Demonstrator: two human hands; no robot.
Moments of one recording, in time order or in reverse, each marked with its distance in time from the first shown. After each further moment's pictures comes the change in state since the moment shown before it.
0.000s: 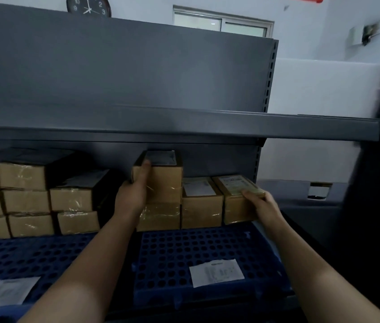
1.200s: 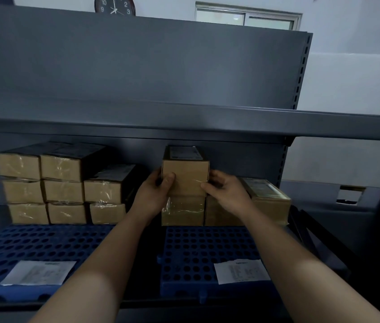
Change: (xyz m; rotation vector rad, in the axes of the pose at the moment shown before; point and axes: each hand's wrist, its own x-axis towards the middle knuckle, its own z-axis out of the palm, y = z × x) left_hand 0.008 -0.013 -0.026 0.224 -0.175 0.246; right_hand -0.033 -0.042 0.123 -0.421 -0.392 -0.339
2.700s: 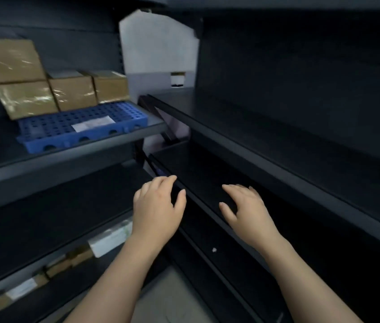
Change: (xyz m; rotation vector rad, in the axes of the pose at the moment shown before) left_hand -0.420 0.015 0.110 0.529 -0.536 0.406; right_hand -0.551 -0.009 -0.064 -0.880 0.348 0.556
